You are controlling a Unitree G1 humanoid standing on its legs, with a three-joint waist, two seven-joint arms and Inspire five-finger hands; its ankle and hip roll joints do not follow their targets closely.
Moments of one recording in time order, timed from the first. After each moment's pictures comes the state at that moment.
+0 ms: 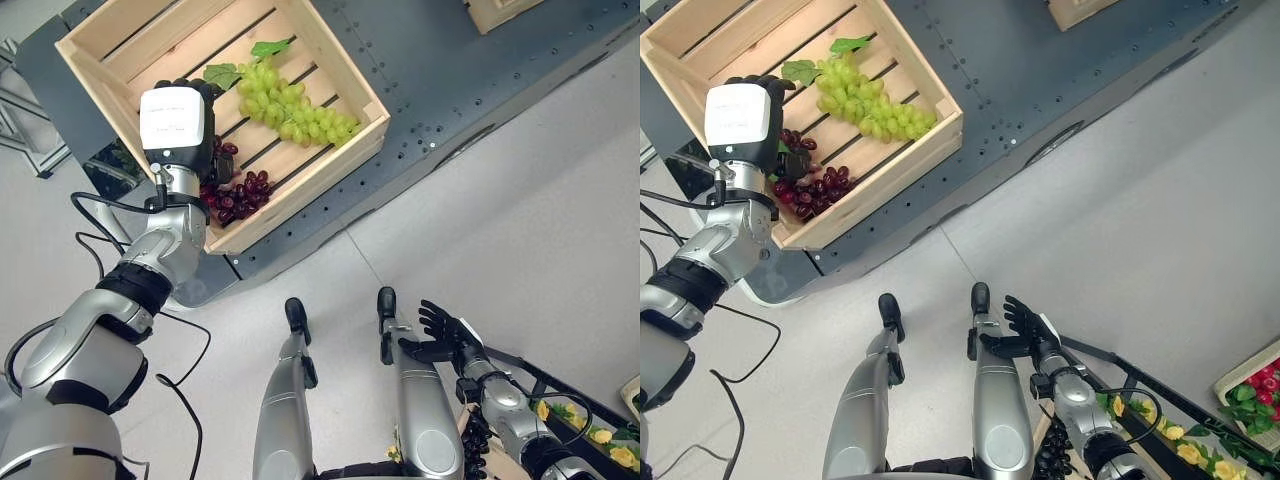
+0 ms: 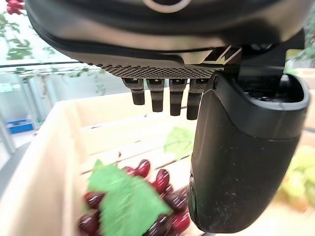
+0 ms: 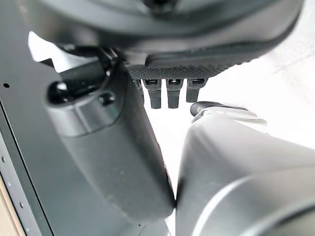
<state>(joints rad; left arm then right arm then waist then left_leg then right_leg) -0.98 0.83 -0.74 0.65 0.38 0.26 0.52 -0.16 -0.44 0.44 0.74 0.48 -0.30 0.02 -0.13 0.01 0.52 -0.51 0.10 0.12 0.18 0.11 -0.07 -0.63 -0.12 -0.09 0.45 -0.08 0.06</state>
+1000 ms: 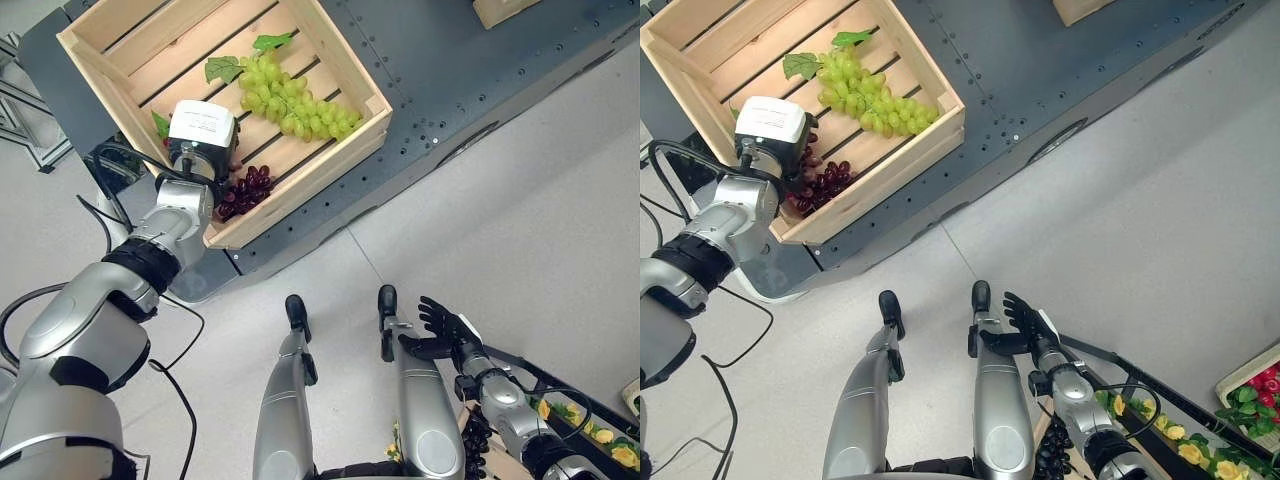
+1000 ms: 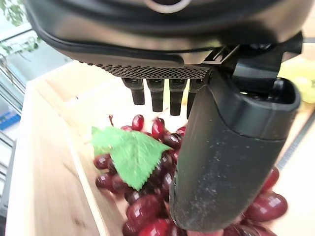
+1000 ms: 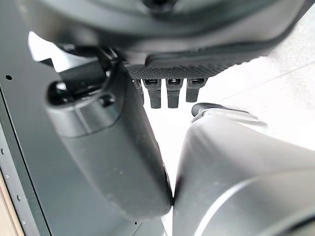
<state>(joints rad) -1.14 0.80 -0.94 0.73 0.52 0.31 0.10 -0.16 -0.45 0.46 0.71 0.48 -0.28 0.00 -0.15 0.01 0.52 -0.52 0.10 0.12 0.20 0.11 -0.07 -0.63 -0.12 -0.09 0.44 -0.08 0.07</state>
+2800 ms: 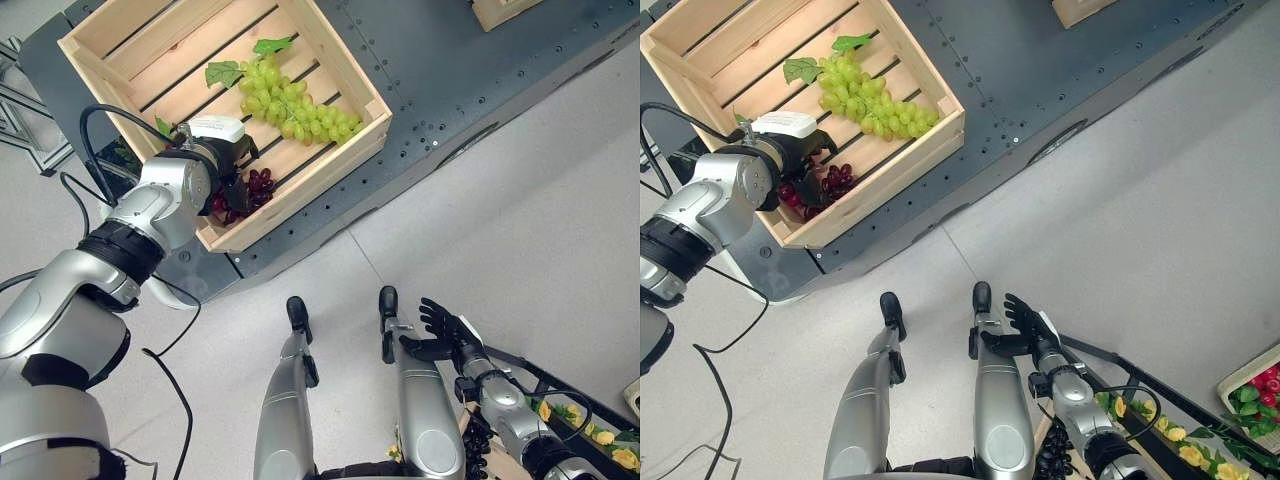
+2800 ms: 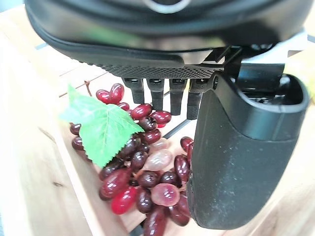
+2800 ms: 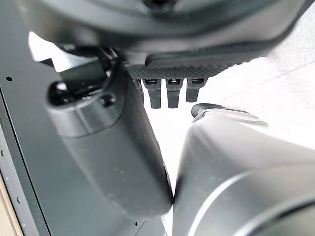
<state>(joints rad) -1.20 0.89 -0.90 0.59 0.39 0.29 -0.29 -0.15 -0.45 0.46 0.70 0.48 -0.28 -0.01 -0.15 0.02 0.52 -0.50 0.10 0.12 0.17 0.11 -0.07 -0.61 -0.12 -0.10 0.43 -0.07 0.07</state>
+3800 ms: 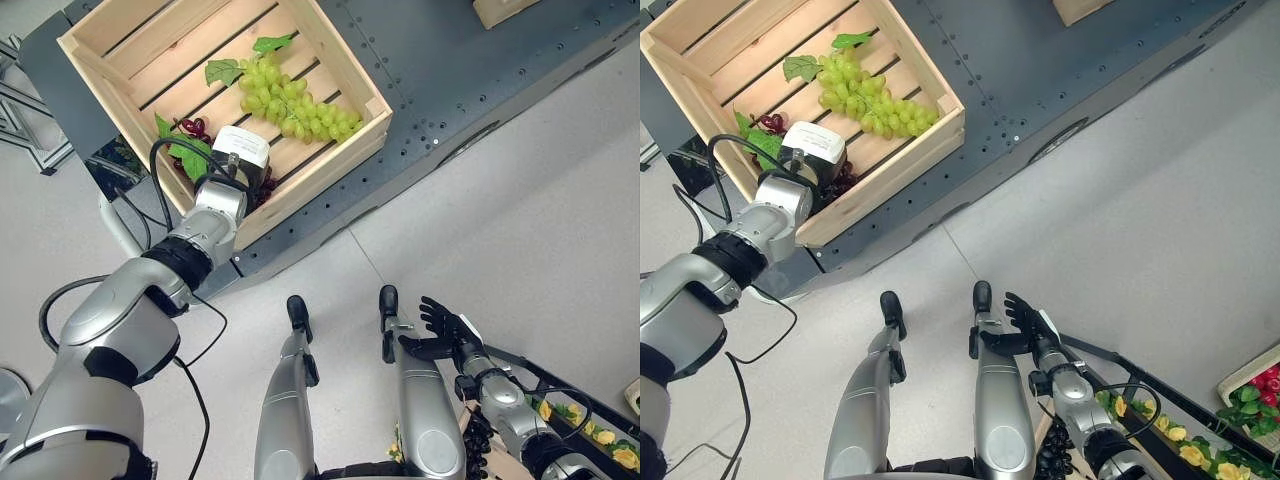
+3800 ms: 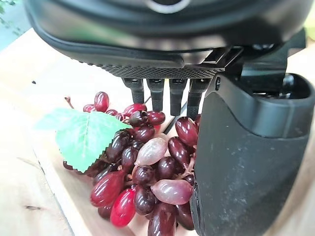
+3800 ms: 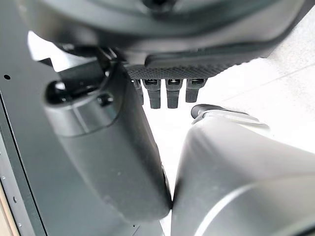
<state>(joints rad) -1.14 0.64 -0.96 0.84 0.74 0.34 -0.01 -0.18 -0.45 0.48 0.75 0.48 -0.30 -0.01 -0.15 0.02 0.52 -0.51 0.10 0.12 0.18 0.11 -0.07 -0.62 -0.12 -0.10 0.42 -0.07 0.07</state>
